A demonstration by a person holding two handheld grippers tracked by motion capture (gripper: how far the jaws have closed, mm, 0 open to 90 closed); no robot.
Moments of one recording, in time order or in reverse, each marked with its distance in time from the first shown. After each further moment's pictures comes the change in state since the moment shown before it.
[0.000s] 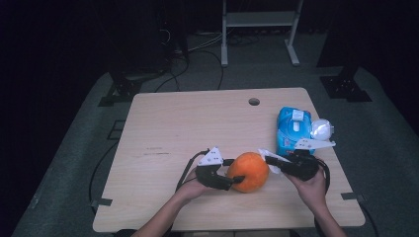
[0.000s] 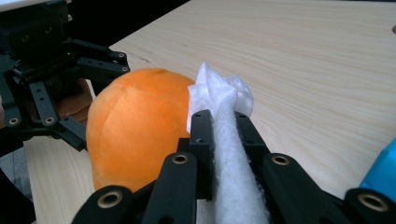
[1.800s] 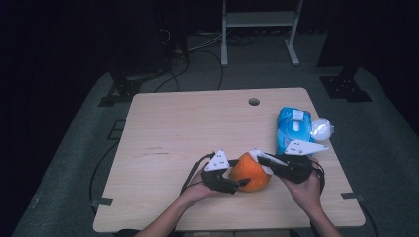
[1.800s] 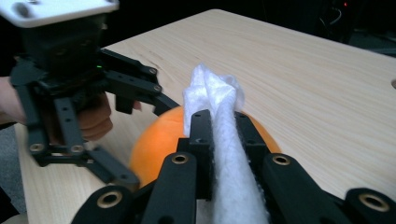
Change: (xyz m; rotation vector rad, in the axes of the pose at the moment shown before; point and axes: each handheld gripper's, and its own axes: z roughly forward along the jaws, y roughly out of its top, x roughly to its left) left arm -0.014 0.004 0.010 -0.022 0.023 0.067; right arm 0.034 0.014 0.001 -0.027 -0.031 -0.170
